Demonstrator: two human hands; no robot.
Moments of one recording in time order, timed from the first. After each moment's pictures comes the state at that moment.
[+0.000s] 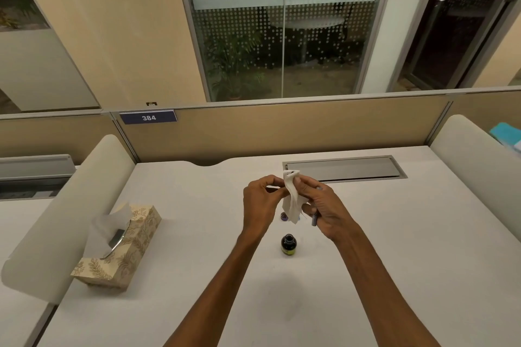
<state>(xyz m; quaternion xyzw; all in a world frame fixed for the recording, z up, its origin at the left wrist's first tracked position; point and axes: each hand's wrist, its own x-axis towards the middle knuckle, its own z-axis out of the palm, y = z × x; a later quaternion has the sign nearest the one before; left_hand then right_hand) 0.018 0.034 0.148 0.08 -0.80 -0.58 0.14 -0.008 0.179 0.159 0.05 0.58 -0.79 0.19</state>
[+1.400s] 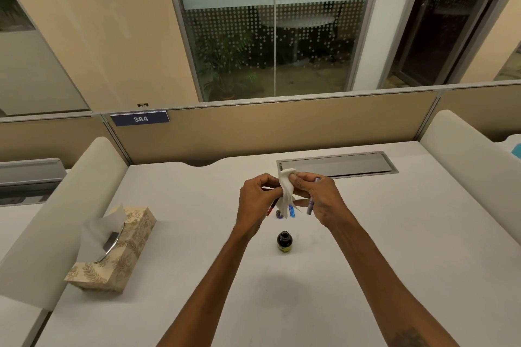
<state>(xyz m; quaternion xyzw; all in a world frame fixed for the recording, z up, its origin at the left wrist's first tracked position) 0.017 0.030 0.149 0.07 -0.80 -0.59 0.07 -0.014 0.178 0.166 0.06 0.66 -0.74 0.14</state>
